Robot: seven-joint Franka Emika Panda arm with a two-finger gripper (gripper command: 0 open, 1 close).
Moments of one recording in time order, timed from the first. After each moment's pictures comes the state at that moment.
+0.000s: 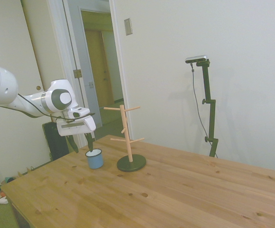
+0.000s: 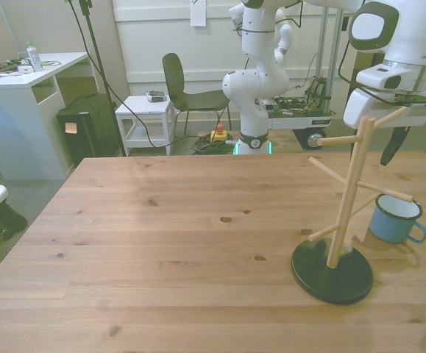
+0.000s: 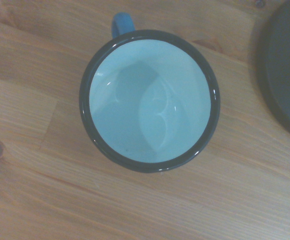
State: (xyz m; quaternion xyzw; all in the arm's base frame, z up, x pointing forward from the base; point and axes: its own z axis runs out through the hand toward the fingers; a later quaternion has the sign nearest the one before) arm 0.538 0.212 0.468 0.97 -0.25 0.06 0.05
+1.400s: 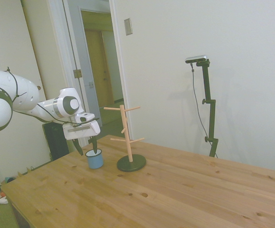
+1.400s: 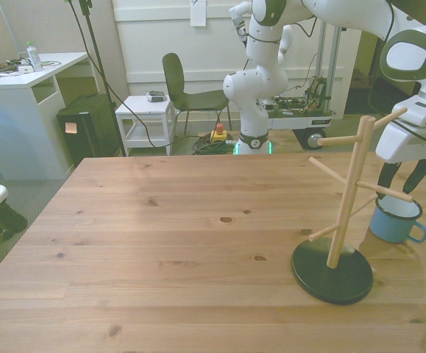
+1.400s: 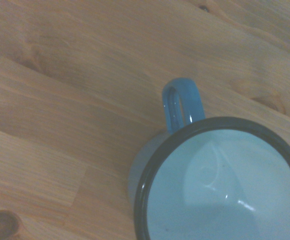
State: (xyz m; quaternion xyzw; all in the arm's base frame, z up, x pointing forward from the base) arm 0.592 0.261 0.425 0.97 -0.22 0.04 0.07
